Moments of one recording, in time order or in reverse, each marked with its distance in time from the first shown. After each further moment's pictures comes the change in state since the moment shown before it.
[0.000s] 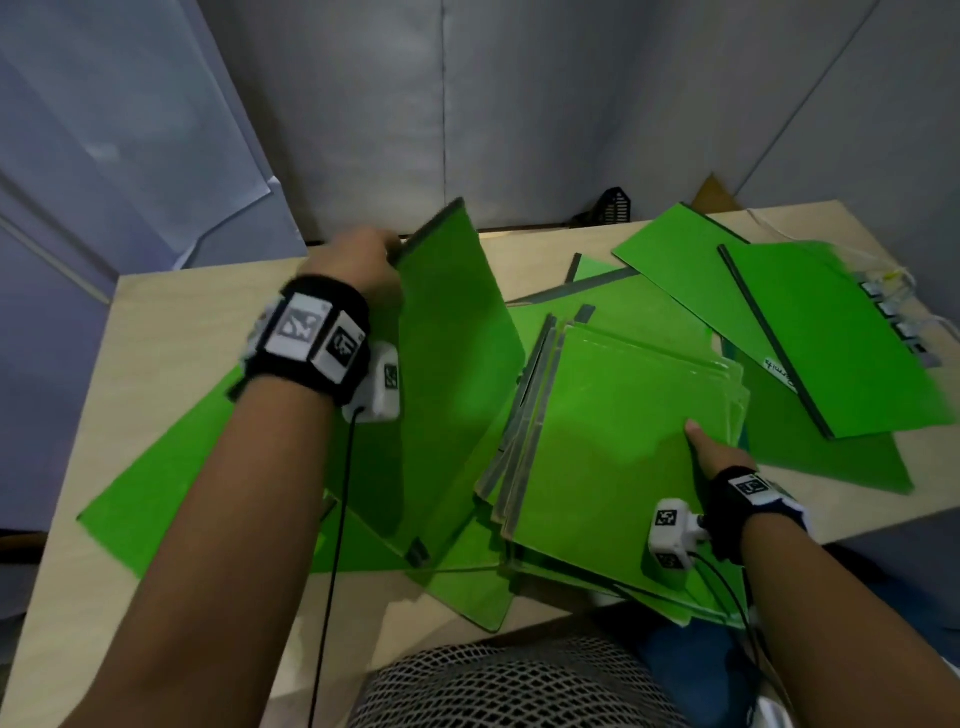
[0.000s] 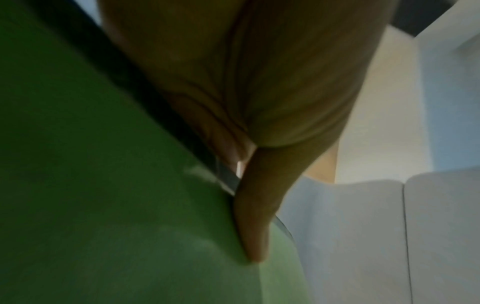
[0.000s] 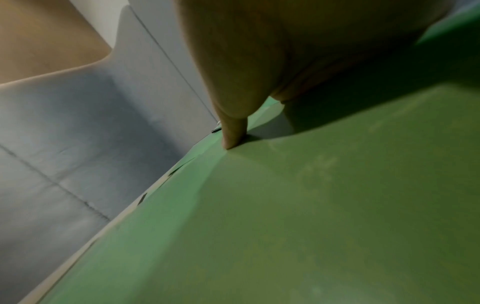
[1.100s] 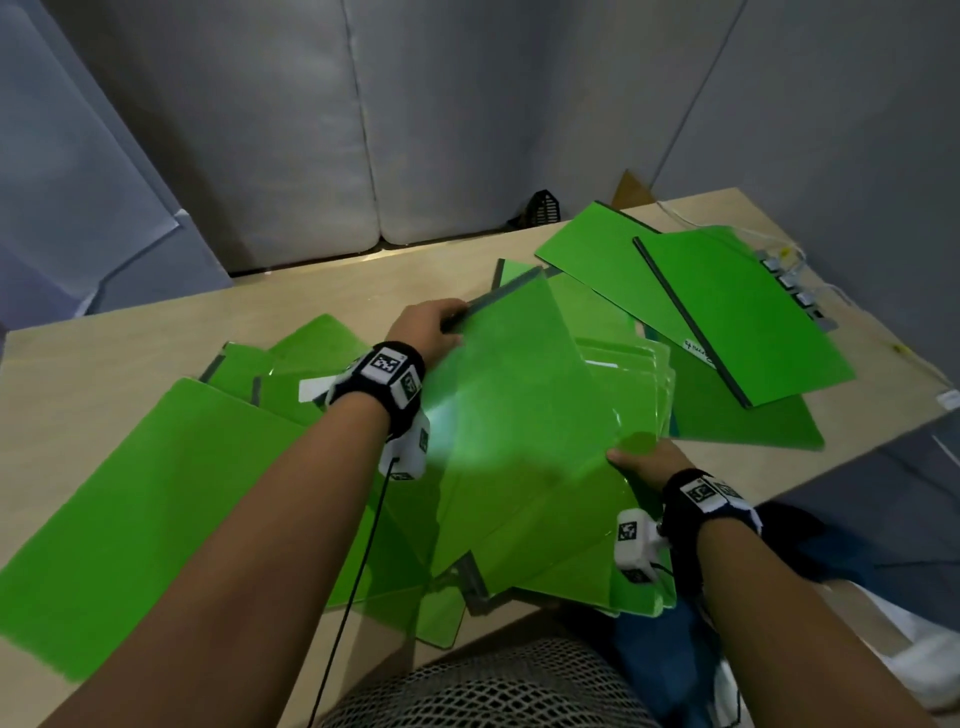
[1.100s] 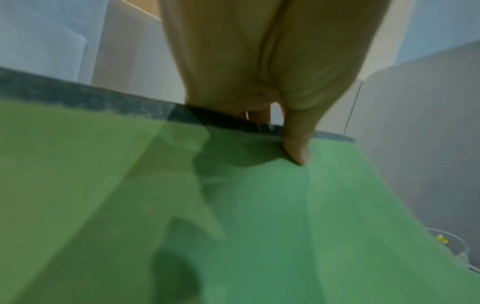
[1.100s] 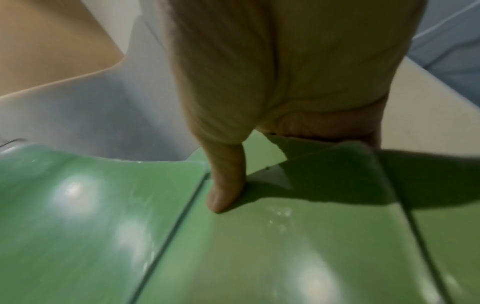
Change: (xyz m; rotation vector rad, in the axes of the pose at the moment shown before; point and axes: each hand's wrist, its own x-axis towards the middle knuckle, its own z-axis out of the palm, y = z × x) left_hand 0.031 0.074 0.126 -0.205 -0.116 0.247; right_hand -0.011 0.026 -0.021 -0.090 -0.177 -0.096
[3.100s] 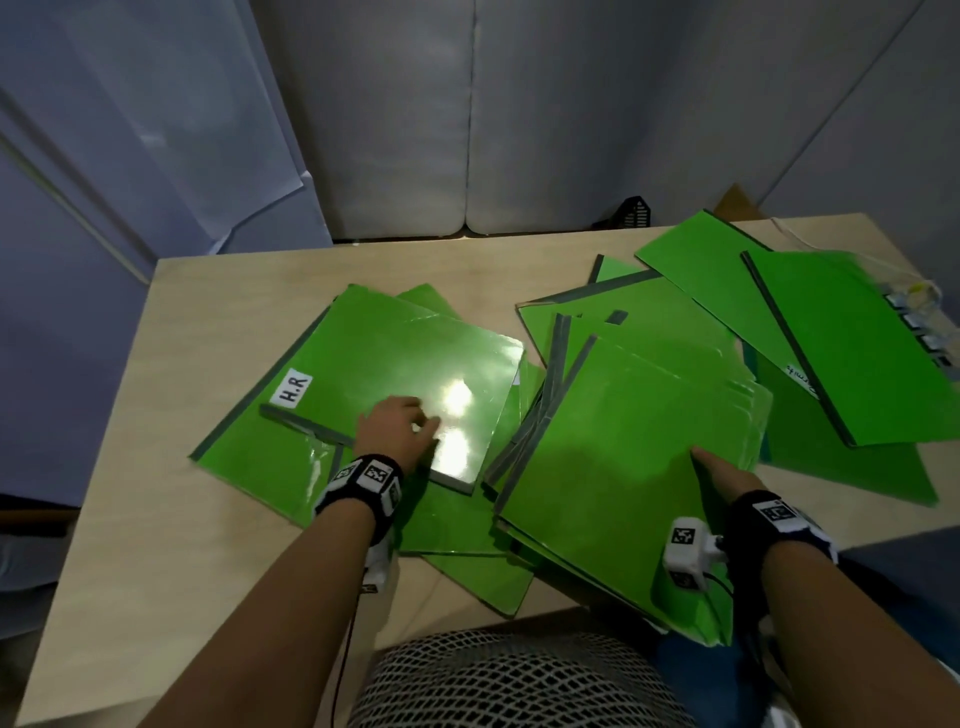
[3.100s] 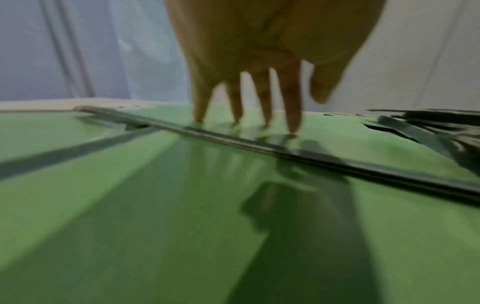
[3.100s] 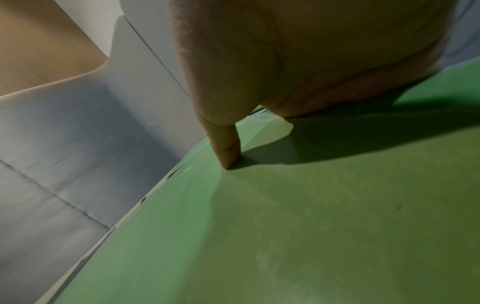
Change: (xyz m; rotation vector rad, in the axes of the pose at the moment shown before) left_hand -0.125 -0.159 0.037 0.131 0.086 -0.370; right_hand 0.051 0.016 0.035 0.298 -0.028 0.185
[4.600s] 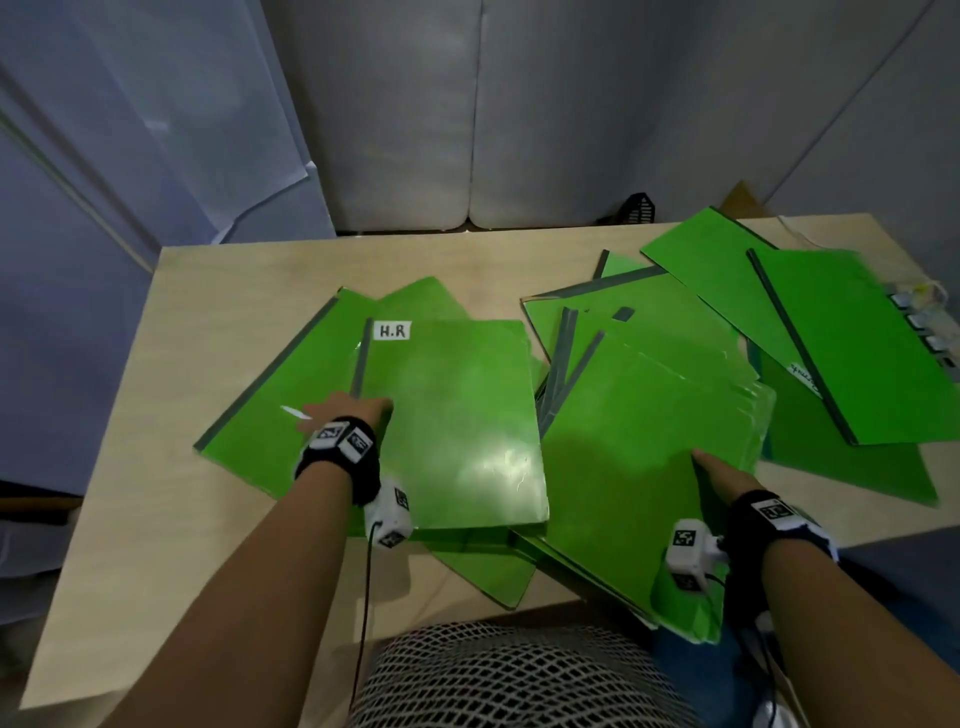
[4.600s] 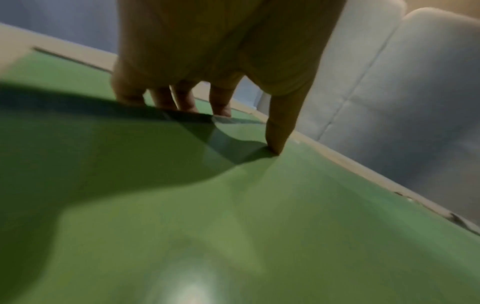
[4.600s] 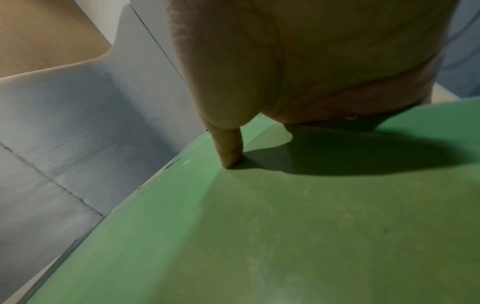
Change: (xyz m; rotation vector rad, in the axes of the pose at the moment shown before) left_hand 0.009 -0.018 -0.037 -0.327 0.021 -0.633; right_hand -0.012 -0.002 0.002 -0.094 0.011 -0.034
